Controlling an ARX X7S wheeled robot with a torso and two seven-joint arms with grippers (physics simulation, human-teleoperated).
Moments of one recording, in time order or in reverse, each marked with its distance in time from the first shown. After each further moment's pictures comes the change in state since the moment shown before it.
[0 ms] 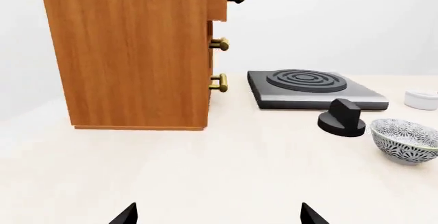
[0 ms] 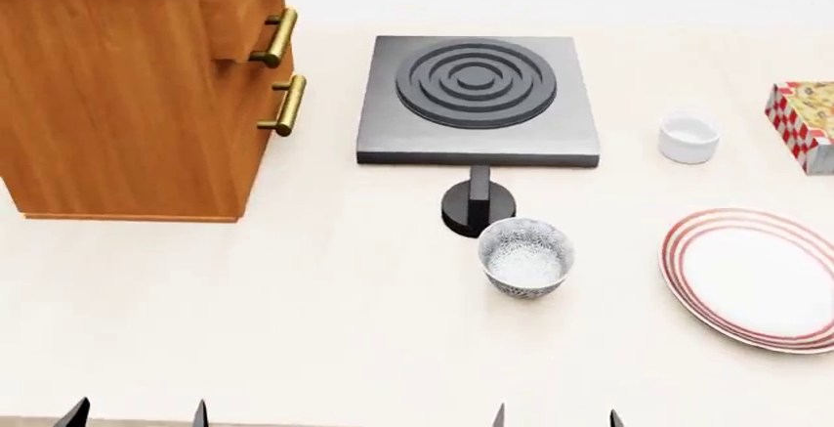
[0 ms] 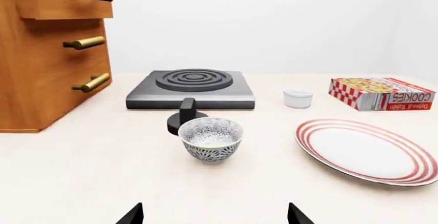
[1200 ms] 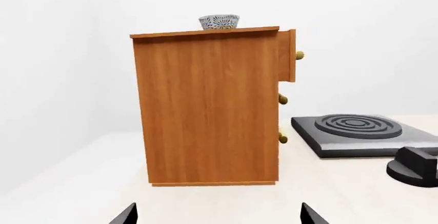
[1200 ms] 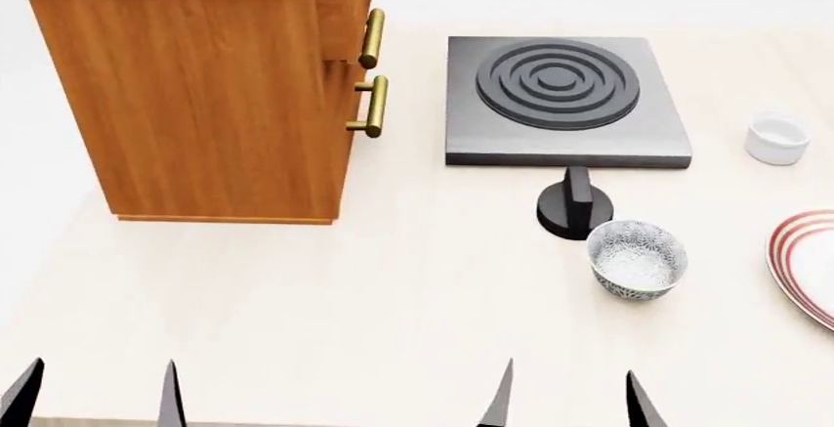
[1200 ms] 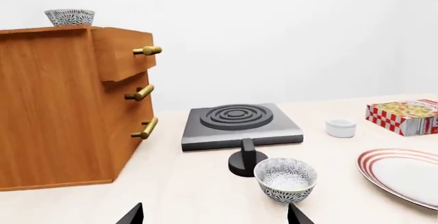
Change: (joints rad) left arm 0.024 -0.050 0.033 0.173 0.060 0.011 -0.105; right arm -0.019 0.051 -0.010 -0.261 0.106 0.111 0.064
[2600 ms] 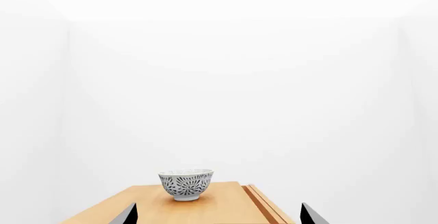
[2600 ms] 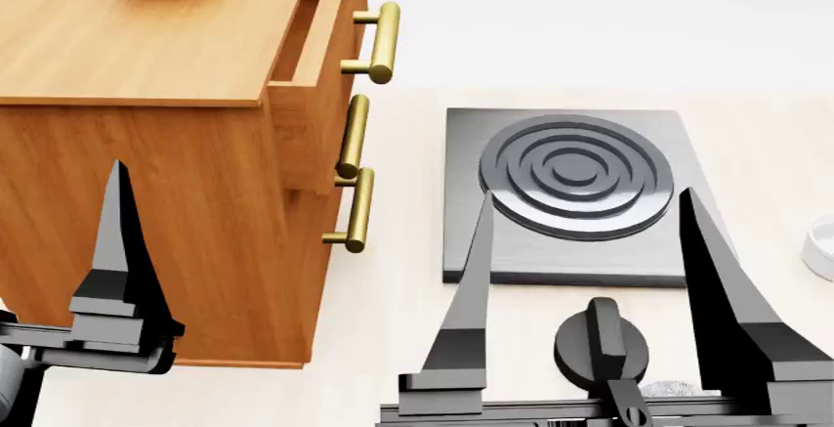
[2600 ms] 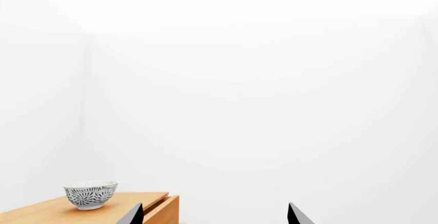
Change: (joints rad) left arm -0.258 -0.061 0.032 0.537 -0.075 -0.388 -0.031; right arm 0.174 0.141 -0.019 -0.737 0.091 0.402 0.156
